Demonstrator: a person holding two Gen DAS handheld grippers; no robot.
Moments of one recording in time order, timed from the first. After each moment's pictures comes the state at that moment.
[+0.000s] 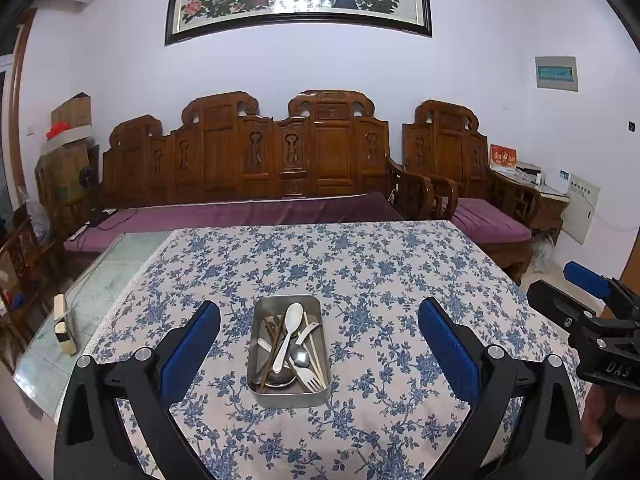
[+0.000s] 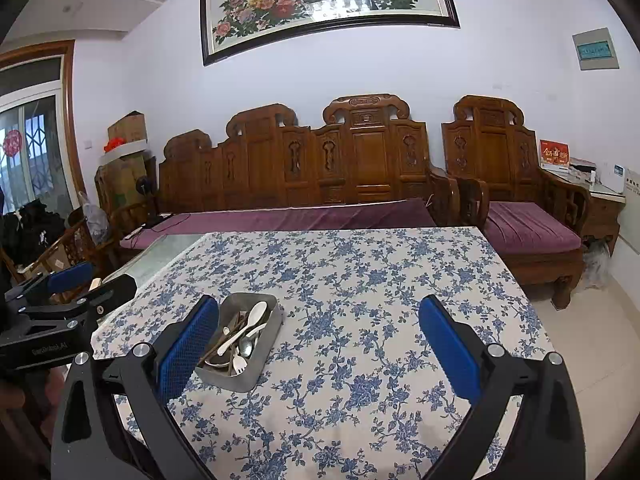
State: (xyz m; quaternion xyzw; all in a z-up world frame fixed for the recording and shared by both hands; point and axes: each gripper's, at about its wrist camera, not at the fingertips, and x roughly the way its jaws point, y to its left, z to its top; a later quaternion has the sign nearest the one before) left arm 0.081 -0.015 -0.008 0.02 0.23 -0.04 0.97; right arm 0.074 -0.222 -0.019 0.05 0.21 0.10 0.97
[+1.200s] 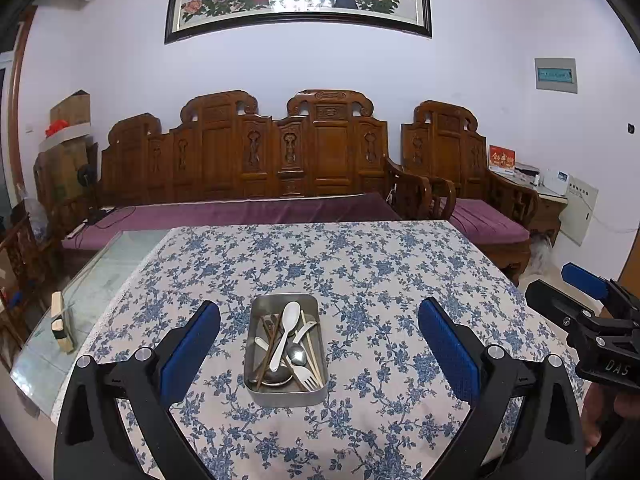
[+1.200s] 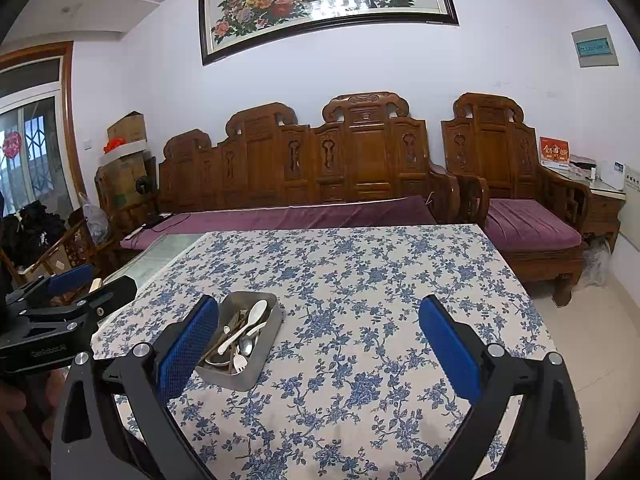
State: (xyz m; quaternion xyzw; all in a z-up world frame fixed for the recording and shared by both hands) left arm 0.079 -0.015 -0.008 0.02 0.23 -0.05 0.97; right arm 0.074 -0.222 -0.022 0.05 0.21 0.10 0.97
